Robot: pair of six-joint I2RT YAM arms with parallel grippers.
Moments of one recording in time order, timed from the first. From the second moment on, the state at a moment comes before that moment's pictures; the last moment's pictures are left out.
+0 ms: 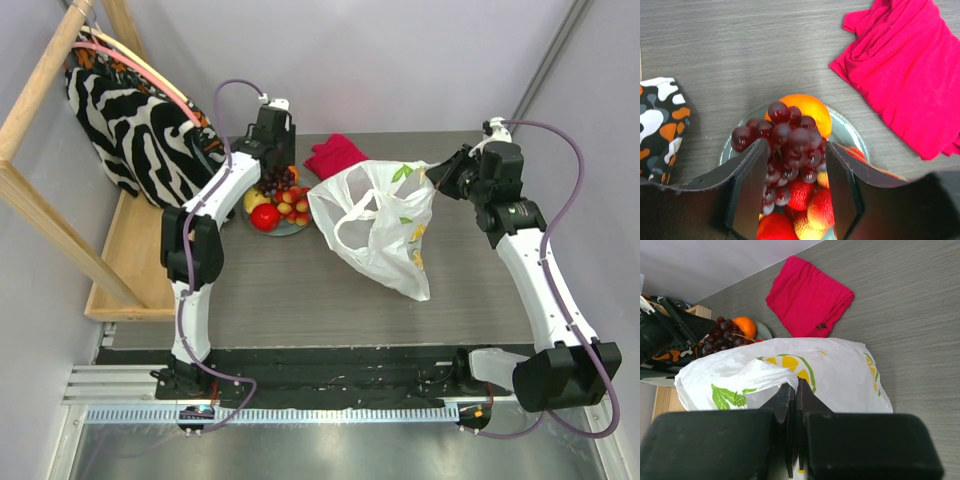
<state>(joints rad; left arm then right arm) -0.37 2.12 1.95 -0.49 -0.23 -0.19 0.09 1.19 1.20 -0.37 -0.15 0.54</state>
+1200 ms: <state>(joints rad) -0.37 2.21 2.03 -0.49 -0.24 -0.16 0.09 1.23 1.20 -0.36 -0.16 0.55</state>
